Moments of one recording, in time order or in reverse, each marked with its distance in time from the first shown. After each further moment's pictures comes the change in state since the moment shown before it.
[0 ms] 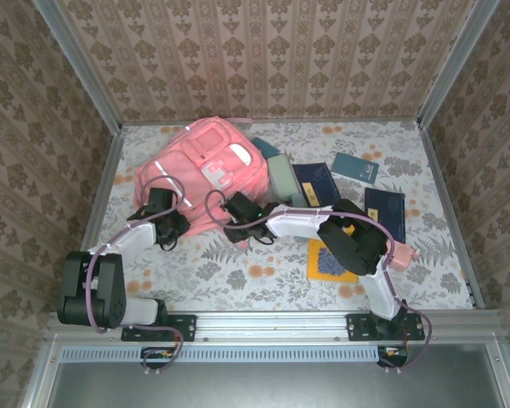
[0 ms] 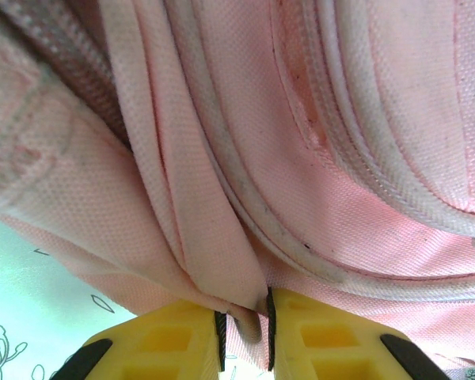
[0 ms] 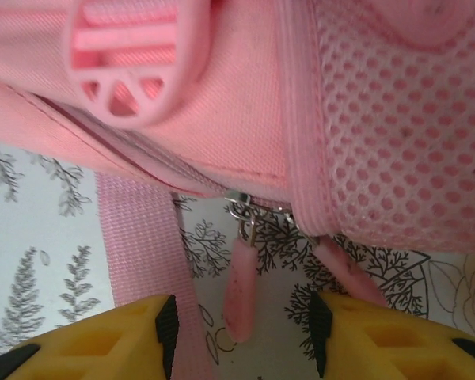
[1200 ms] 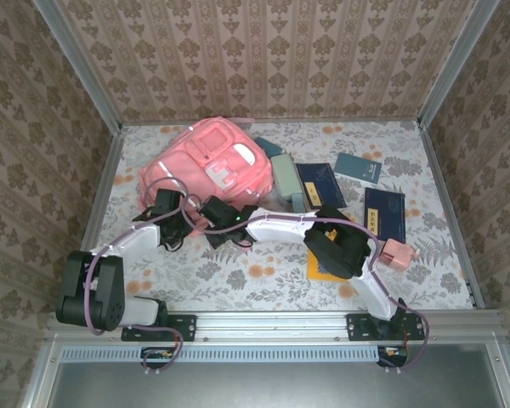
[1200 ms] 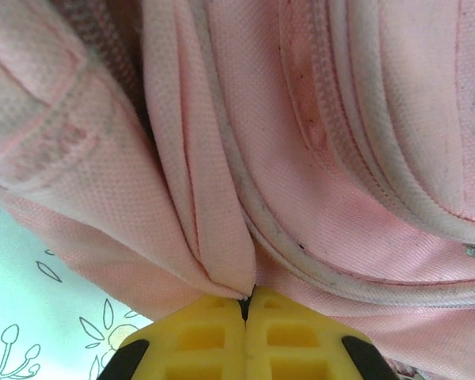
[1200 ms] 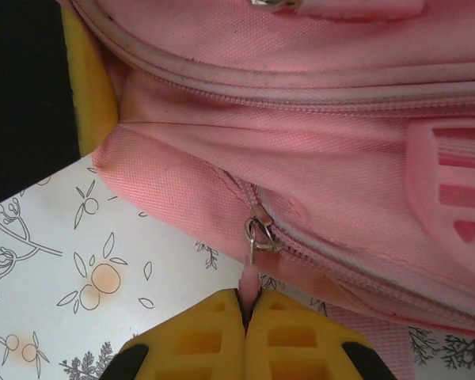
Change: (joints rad) left arm -0.073 -0.008 -0.010 0.024 -0.019 -0.128; right arm 0.108 0.108 0.237 -0.084 -0.032 0.042
